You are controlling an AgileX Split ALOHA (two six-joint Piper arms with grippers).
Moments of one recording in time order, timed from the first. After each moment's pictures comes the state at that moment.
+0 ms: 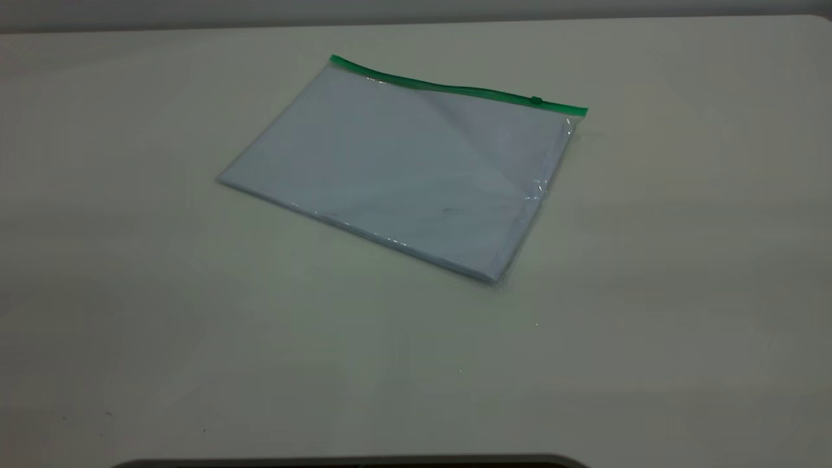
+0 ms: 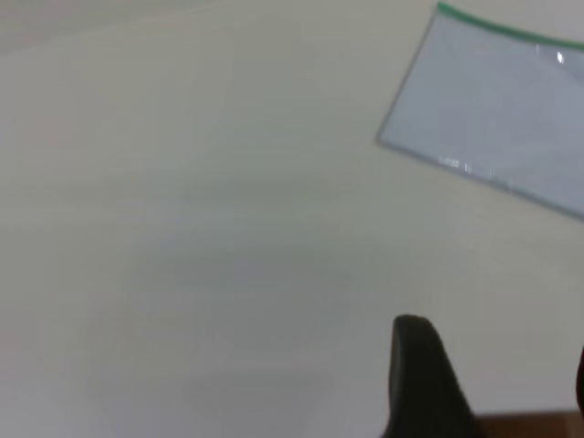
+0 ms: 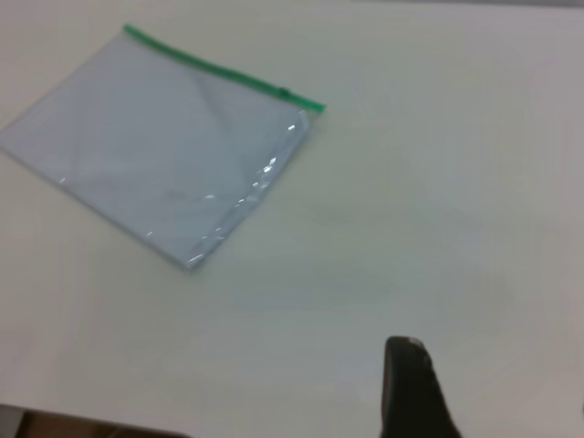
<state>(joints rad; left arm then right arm) 0.01 0.19 -0.61 -0.09 1.02 0.02 -0.03 0.16 -0.48 0.27 1.01 -0.18</state>
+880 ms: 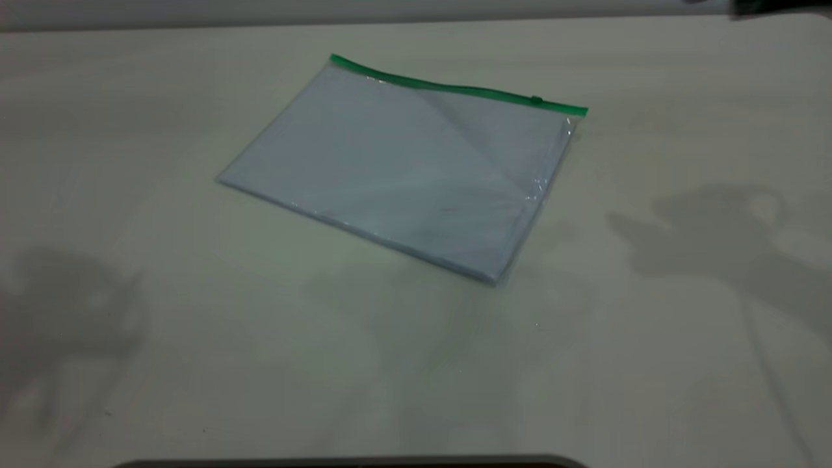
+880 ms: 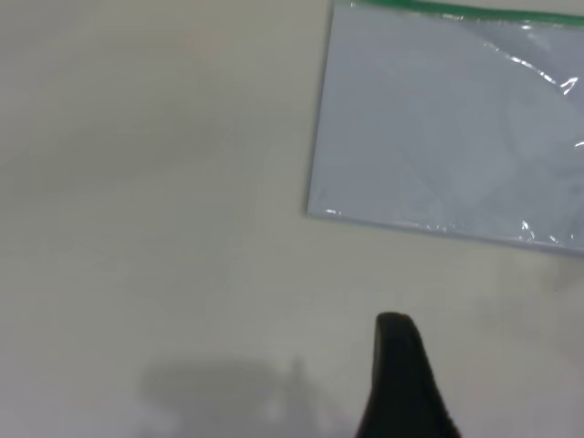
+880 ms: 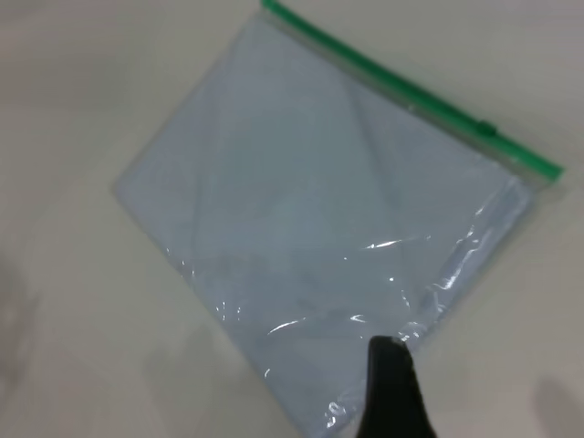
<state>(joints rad) 0.01 1.19 -0.87 -0.42 0.58 0.53 -0.03 1.76 -0.82 1.47 0.56 -1.44</state>
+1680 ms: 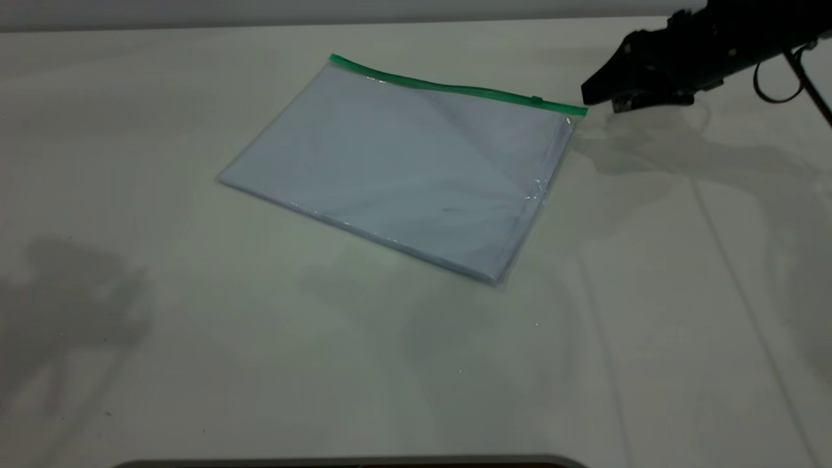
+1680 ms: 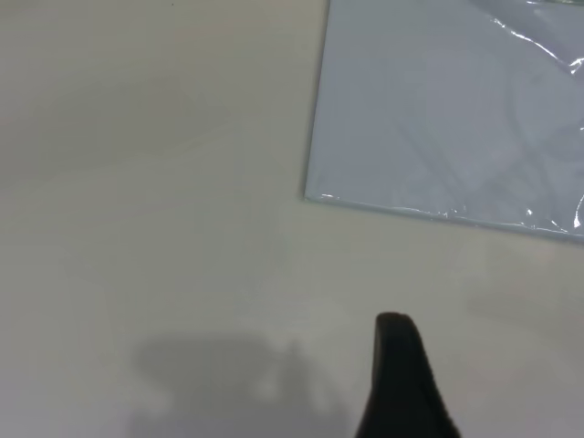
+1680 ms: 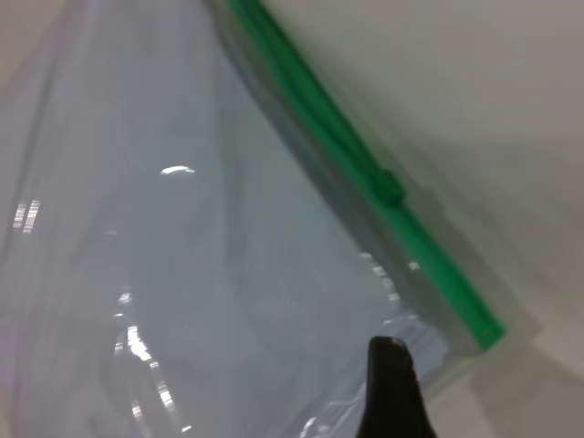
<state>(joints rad) 0.01 1.23 -0.87 -0.43 0.58 0.53 -0.04 2.55 -1.56 1.34 0.70 -1.41</state>
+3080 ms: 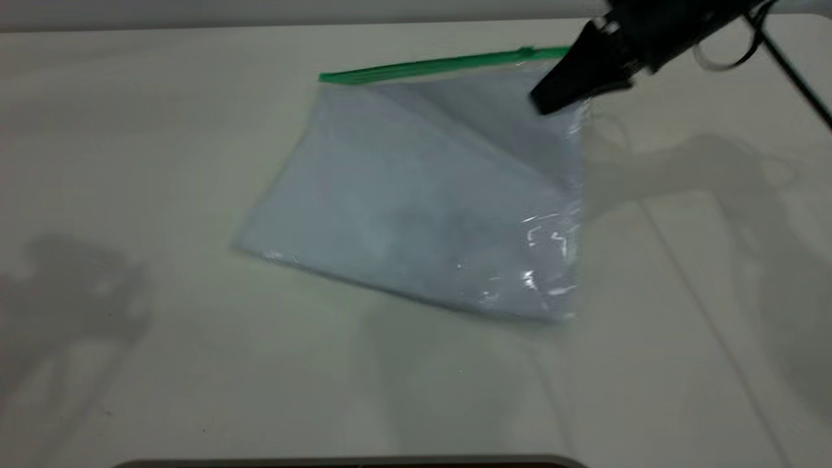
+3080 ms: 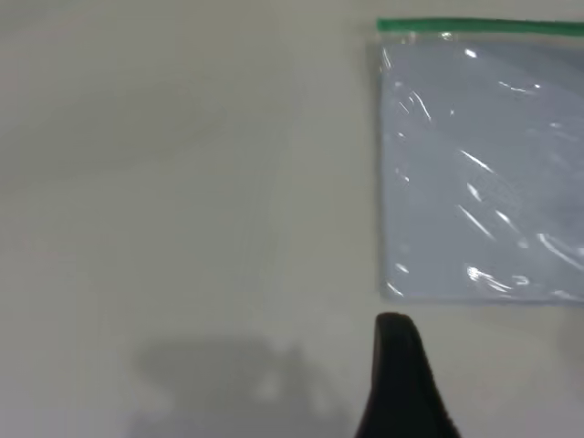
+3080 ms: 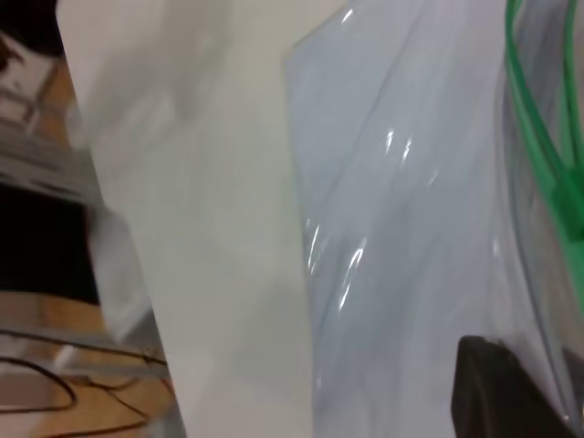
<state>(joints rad) 0.01 1.26 -0.87 -0.43 0.55 0.53 0.05 2.45 -1.61 1.07 1.14 -1.38</state>
